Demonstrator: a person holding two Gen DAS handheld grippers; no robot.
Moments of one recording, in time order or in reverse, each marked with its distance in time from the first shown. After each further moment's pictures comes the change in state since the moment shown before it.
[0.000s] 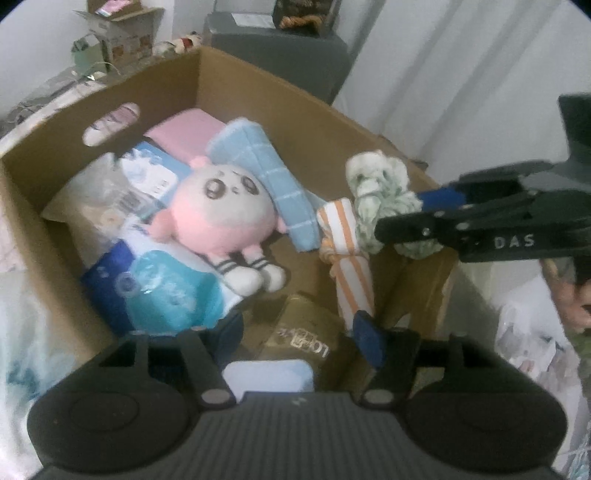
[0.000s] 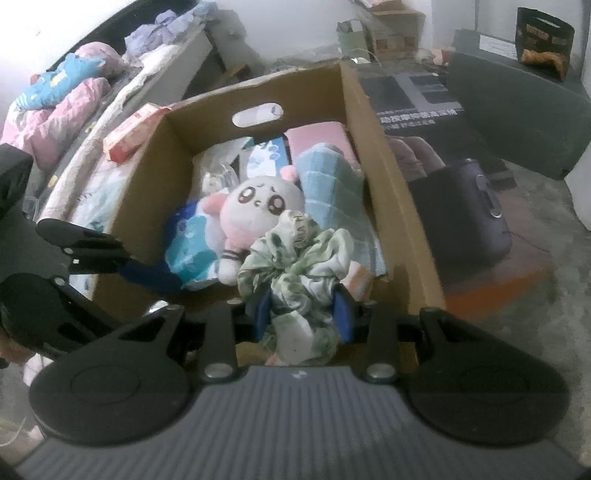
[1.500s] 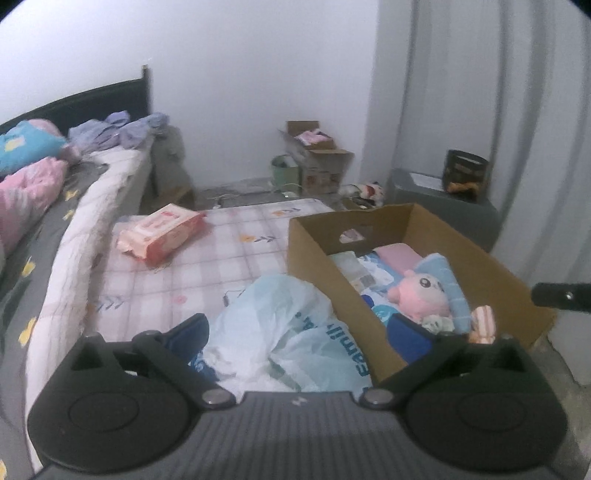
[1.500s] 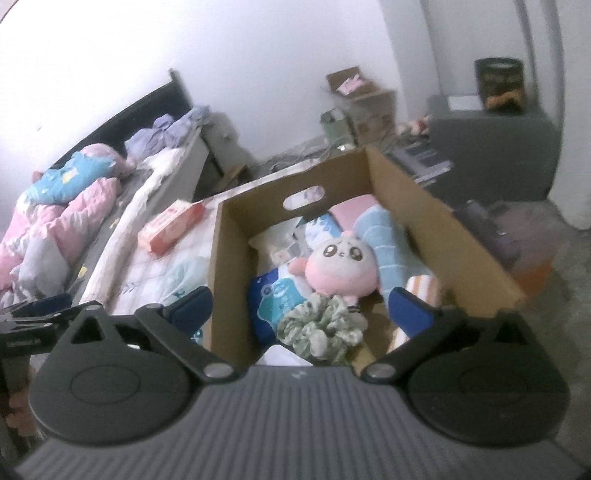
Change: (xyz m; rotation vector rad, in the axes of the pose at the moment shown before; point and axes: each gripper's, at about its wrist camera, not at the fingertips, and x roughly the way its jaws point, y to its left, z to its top) left arm -0.167 0.022 -0.145 -0.295 -0.536 0.507; right arm -0.071 0.105 -0.067 0.143 -0.373 -0.050
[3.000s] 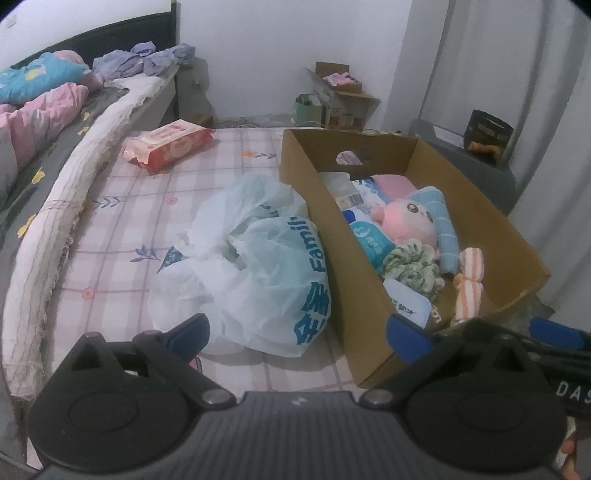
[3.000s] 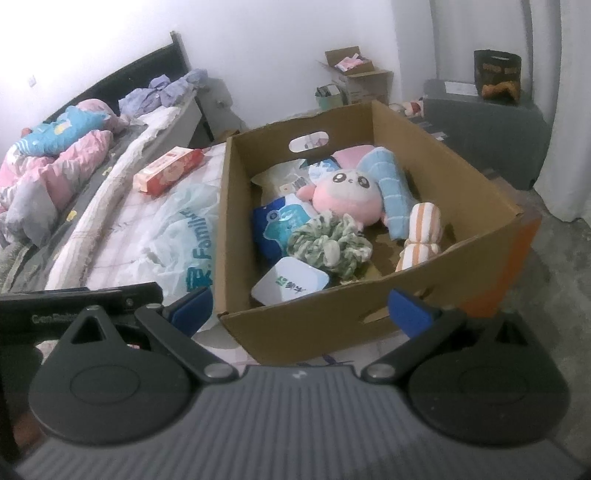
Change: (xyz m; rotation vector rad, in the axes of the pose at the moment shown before) left arm -0.005 -0.052 -0.050 -0.110 0.203 0.058; right arm -0.005 0.030 -0.067 -0.091 0.101 -0.052
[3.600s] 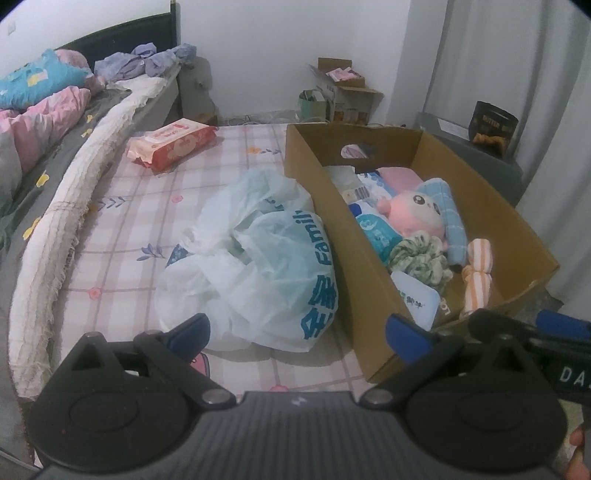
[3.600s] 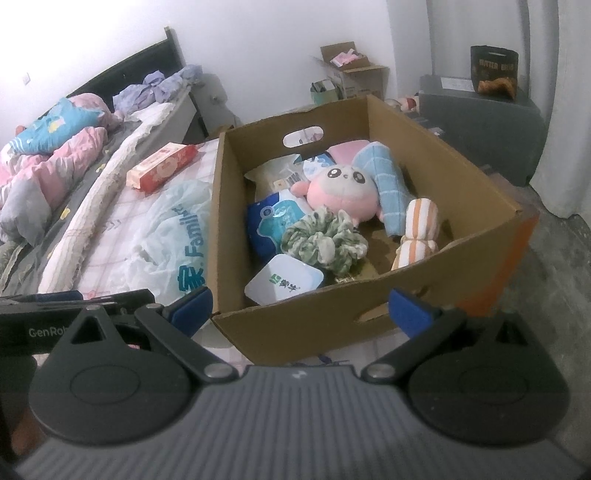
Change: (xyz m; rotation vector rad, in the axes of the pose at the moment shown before) left arm 0.003 -0.002 -0.002 0.019 0.015 0.024; right arm 0.006 -0.003 0.001 0.005 0.016 -0.010
